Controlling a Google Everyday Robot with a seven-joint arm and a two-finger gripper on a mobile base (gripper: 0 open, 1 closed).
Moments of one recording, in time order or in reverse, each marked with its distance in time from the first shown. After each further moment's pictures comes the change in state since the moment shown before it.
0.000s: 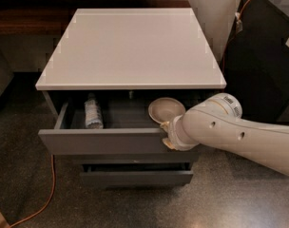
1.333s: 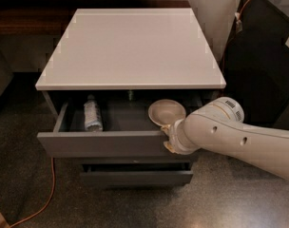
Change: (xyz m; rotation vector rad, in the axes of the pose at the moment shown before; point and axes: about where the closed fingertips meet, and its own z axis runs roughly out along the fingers) arm 0.000 0.012 -0.003 -0.007 0.003 -0.002
